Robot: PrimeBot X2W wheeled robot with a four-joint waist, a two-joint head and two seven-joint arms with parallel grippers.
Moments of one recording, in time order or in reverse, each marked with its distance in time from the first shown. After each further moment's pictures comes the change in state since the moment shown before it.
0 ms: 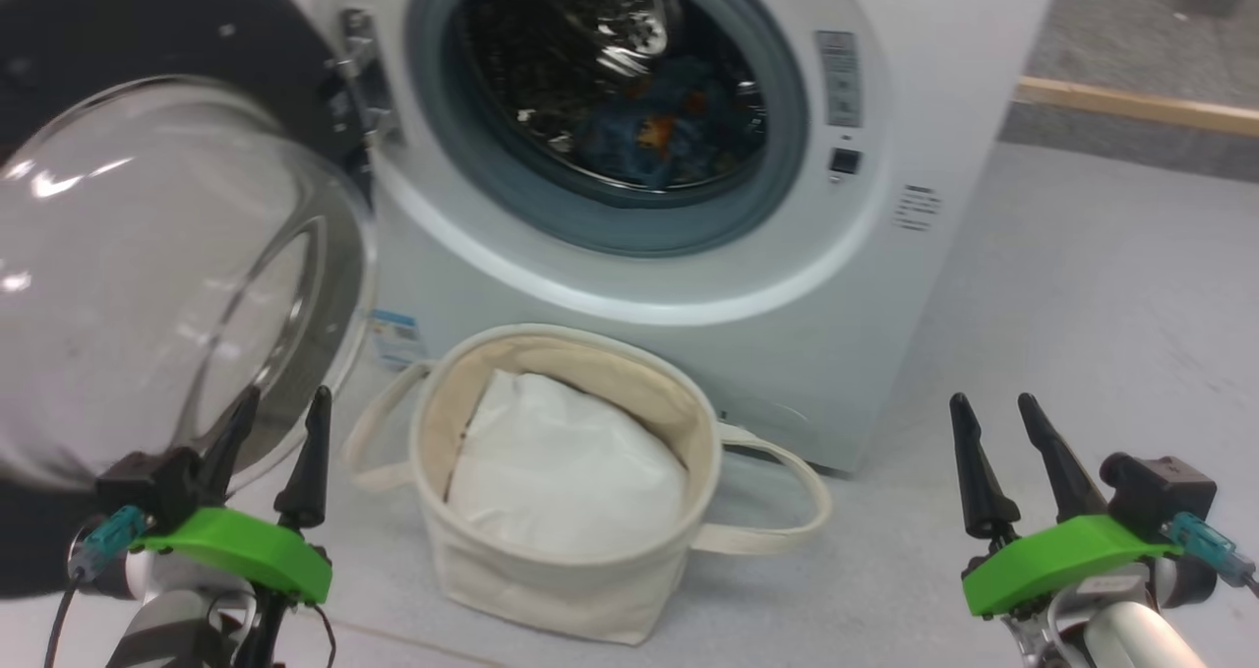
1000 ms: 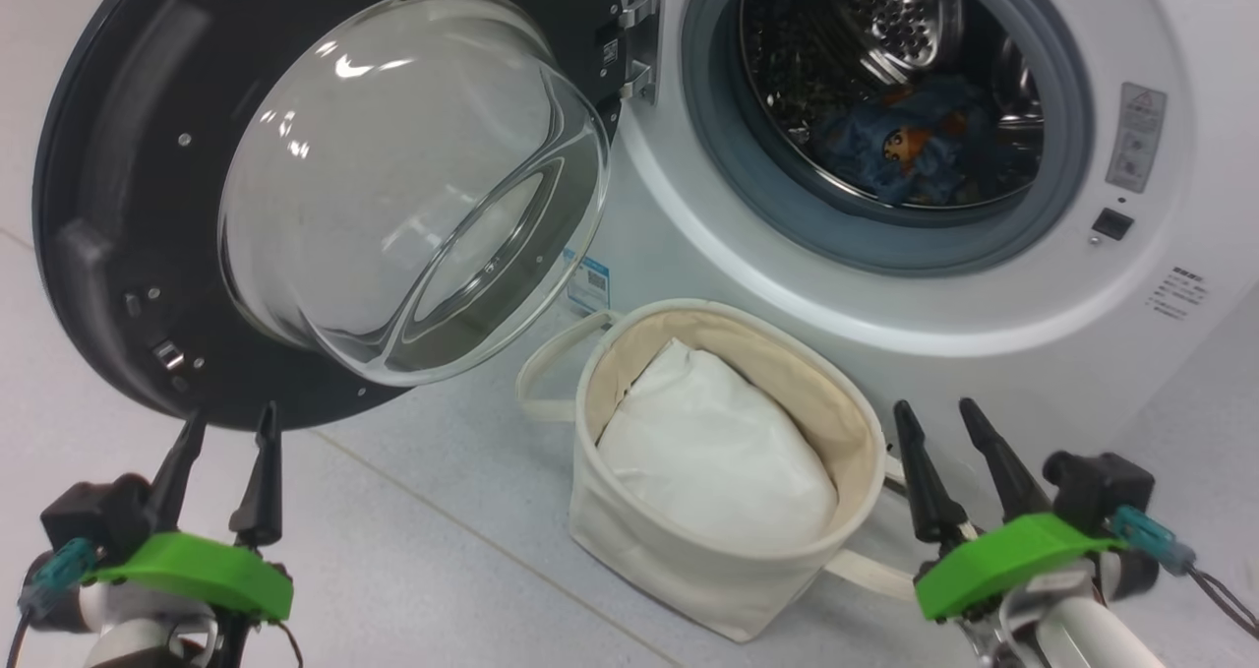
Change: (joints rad) left arm 0.054 0.001 0.100 -0.040 0.028 0.003 0.000; right arm -0.027 0.027 0.079 0.032 0.017 0.000 0.000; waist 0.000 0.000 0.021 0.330
